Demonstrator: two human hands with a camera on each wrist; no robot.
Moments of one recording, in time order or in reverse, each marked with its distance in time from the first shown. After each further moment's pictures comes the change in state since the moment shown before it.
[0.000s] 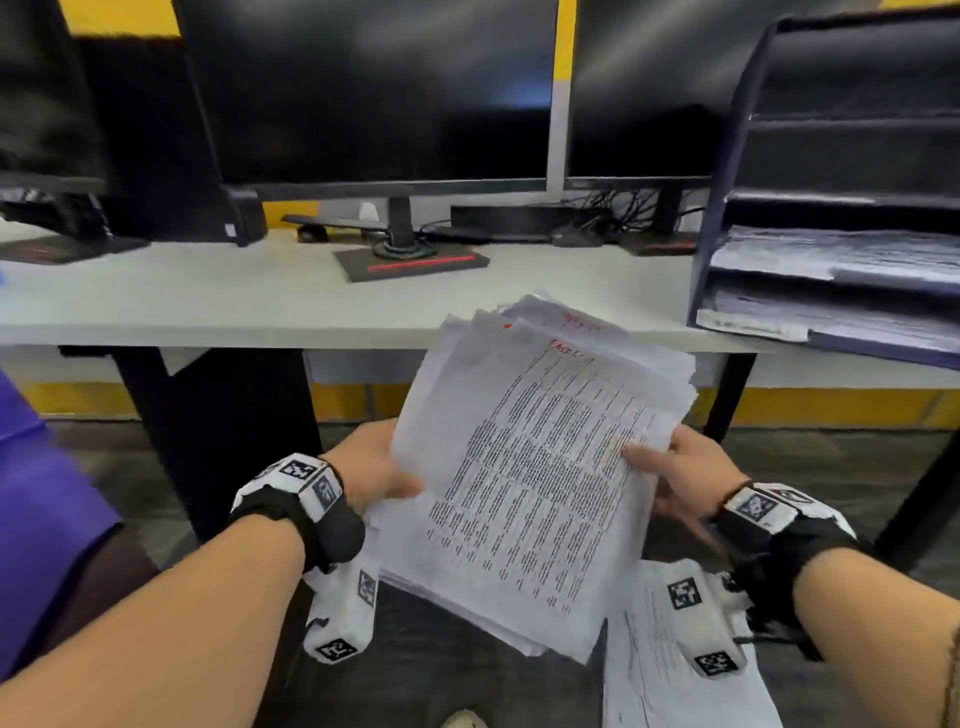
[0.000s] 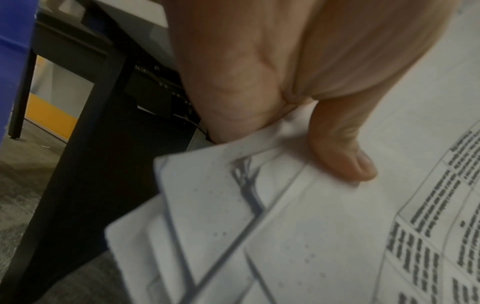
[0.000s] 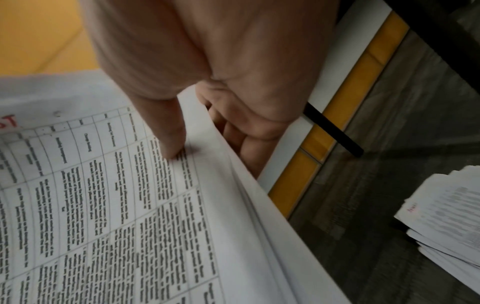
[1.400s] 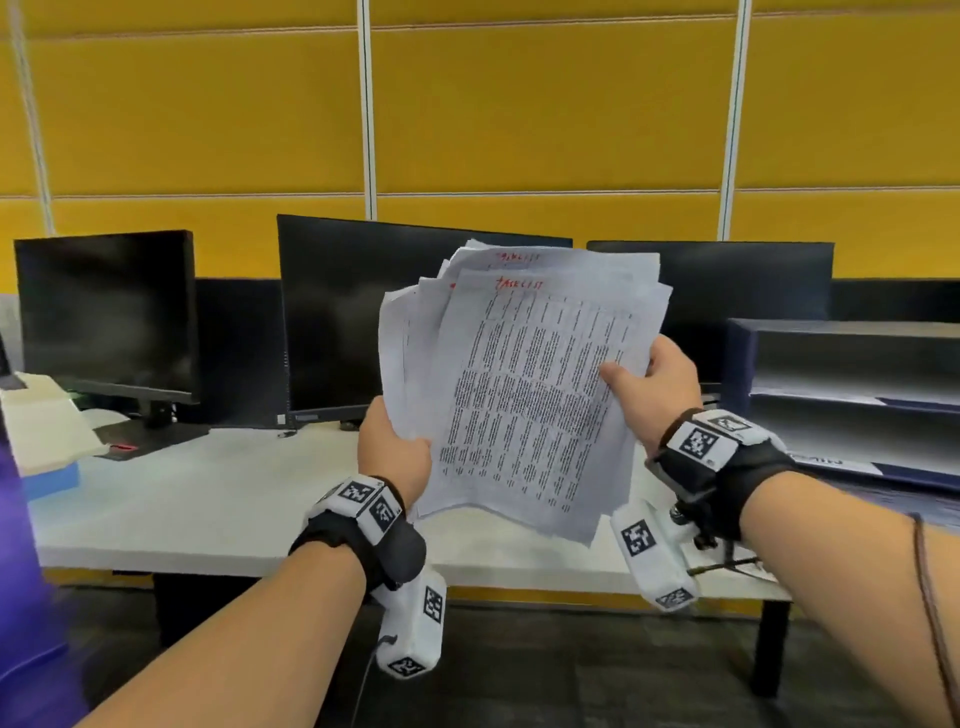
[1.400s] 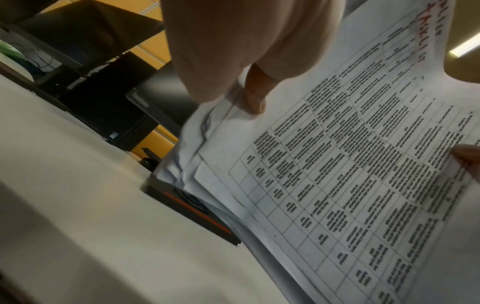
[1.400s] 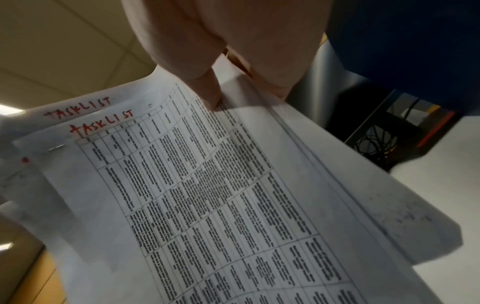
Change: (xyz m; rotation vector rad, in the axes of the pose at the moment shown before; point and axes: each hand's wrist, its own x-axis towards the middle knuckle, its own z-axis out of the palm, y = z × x) left_hand 0.077 0.125 -0.136 -0.469 0.823 0.293; right_hand 0.047 -0.284 0.069 -0.088 0.316 -0.779
